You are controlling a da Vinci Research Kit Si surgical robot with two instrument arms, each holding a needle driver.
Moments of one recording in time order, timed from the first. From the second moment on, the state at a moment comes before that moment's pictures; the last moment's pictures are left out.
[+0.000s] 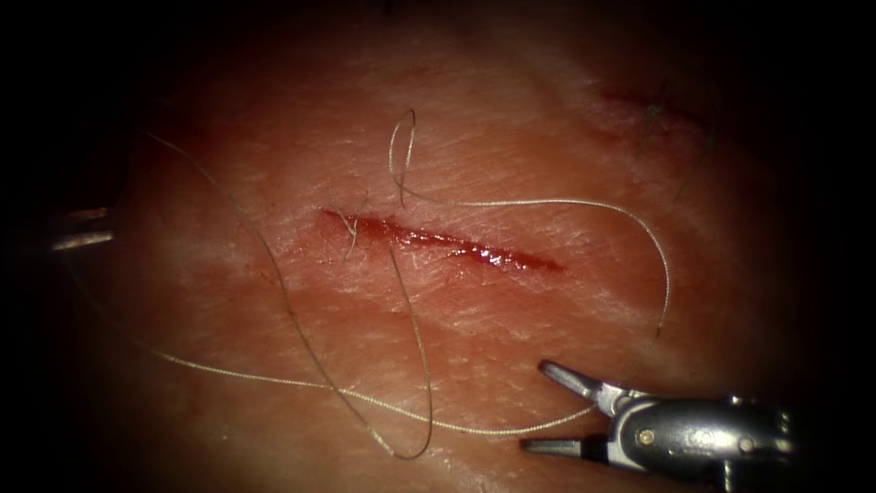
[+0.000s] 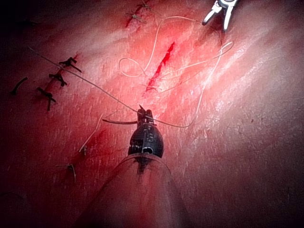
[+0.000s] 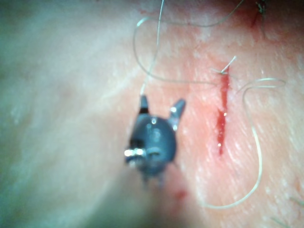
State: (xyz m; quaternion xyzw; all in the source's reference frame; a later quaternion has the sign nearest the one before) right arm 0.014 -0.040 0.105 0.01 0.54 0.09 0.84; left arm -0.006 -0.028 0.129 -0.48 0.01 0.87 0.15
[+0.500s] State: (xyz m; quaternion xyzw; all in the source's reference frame) right arm 0.022 -0.036 0.118 -0.04 0.53 0.04 0.85; left arm -0.007 -0.028 0.129 -0.47 0.01 0.87 0.15
